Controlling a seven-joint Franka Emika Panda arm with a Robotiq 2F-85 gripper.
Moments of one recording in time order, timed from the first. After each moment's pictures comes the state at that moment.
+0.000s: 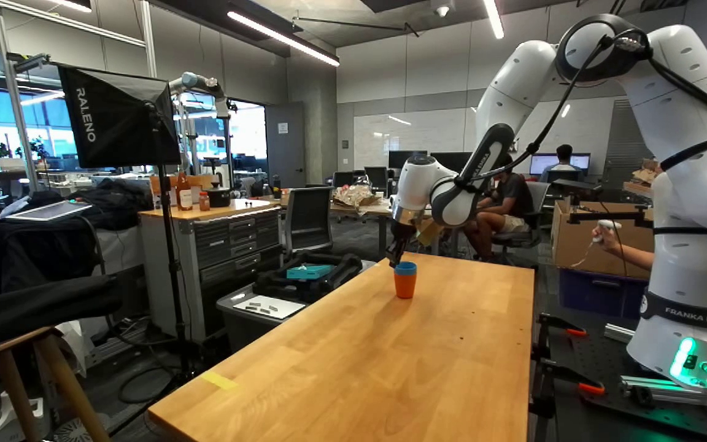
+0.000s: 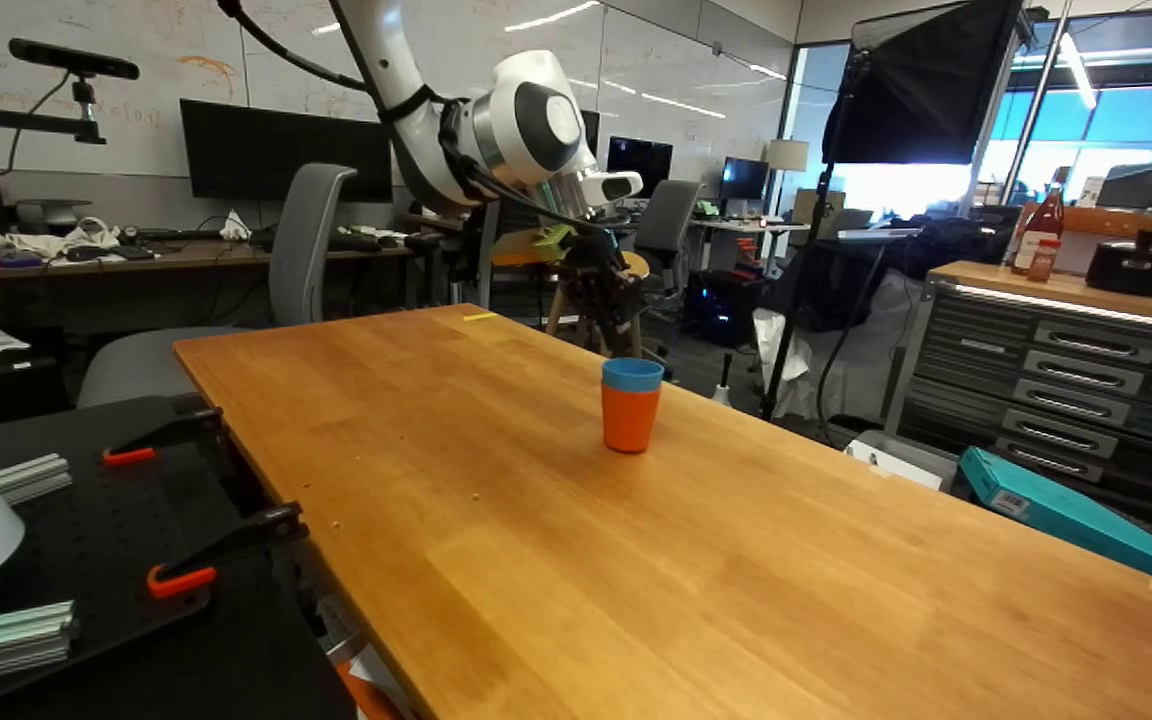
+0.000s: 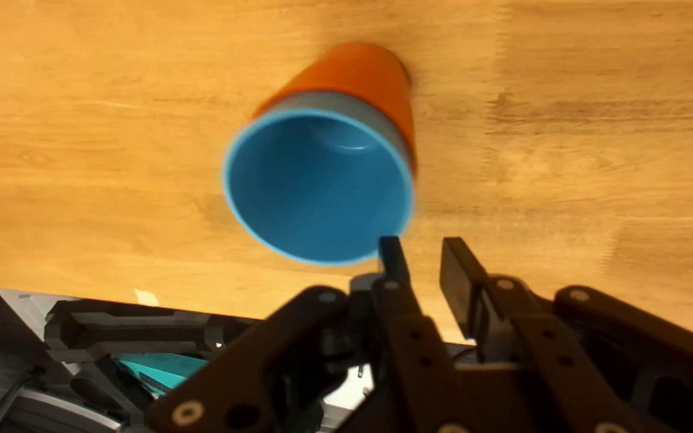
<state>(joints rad) 0.12 0.40 -0.24 -2.16 -0.61 2.87 0.53</state>
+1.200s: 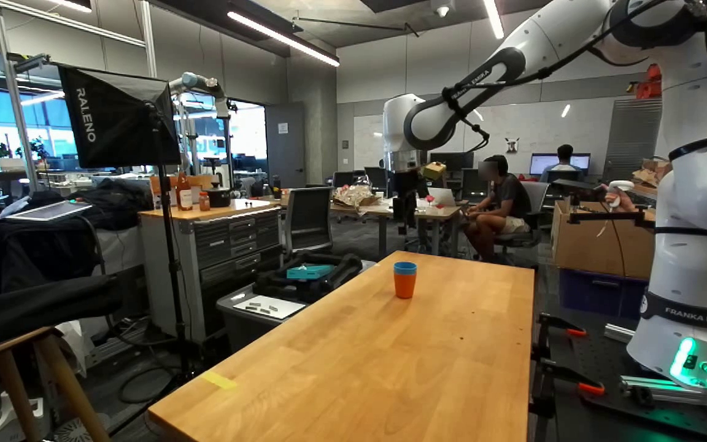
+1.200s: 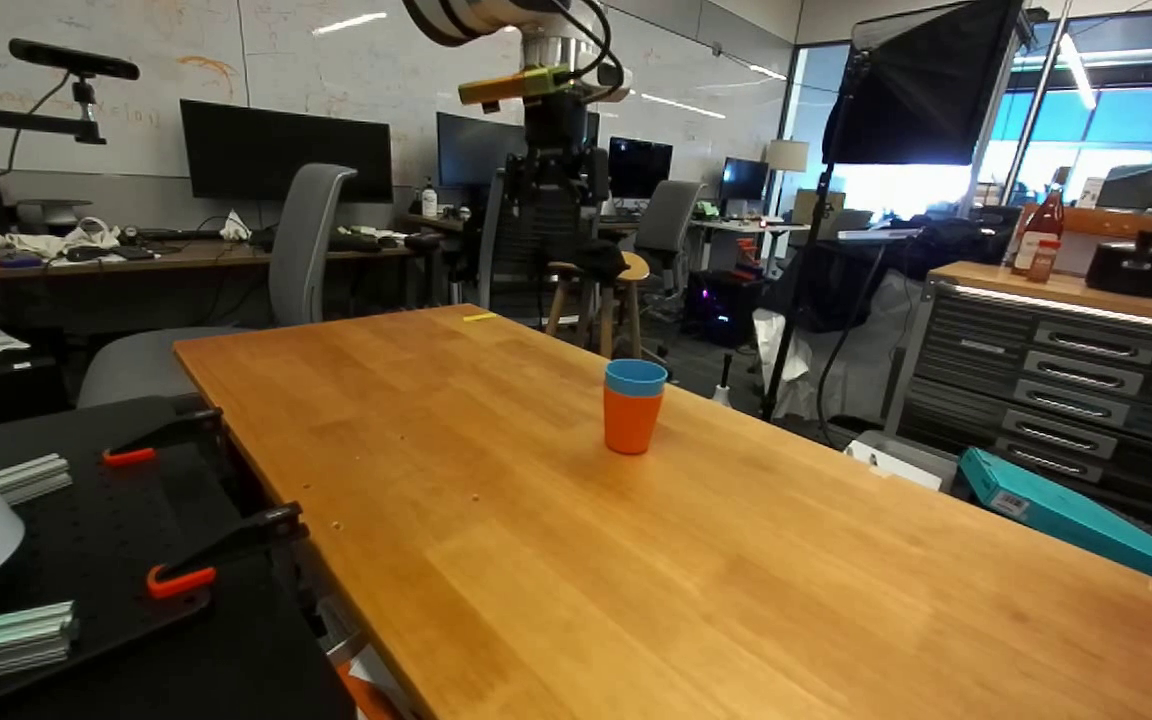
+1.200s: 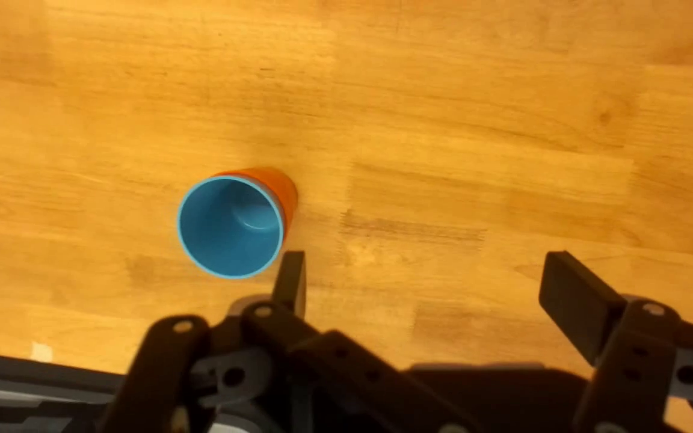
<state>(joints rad) 0.00 0.16 0.02 -2.00 -0.16 2.12 -0.02</state>
